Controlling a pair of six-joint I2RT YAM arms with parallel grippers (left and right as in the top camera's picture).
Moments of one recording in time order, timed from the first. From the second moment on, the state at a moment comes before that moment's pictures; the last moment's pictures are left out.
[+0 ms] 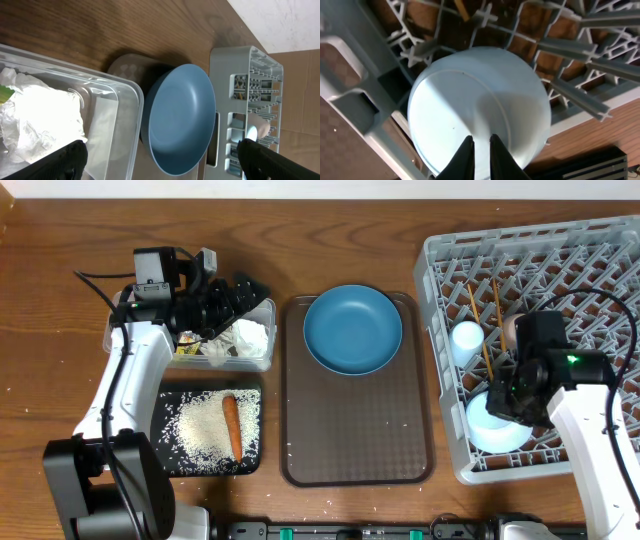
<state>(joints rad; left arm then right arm) 0.09 1.64 1.19 -0.53 0.71 -0.47 0.00 1.31 1.03 -1.20 0.11 0.35</state>
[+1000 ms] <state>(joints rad) 0.09 1.64 1.19 -0.53 0.71 -0.47 0.00 1.31 1.14 -1.21 -0.10 0.16</state>
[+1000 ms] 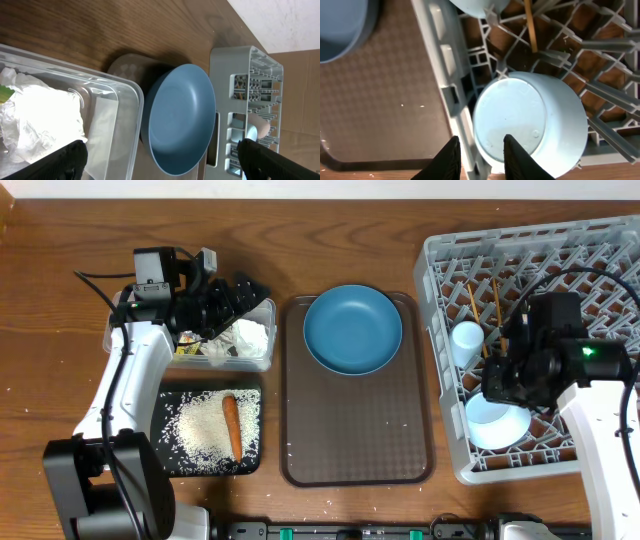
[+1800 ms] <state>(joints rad) 0.09 1.64 1.19 -0.53 0.71 -0.47 -0.01 1.41 1.13 -1.31 0.06 0.32</state>
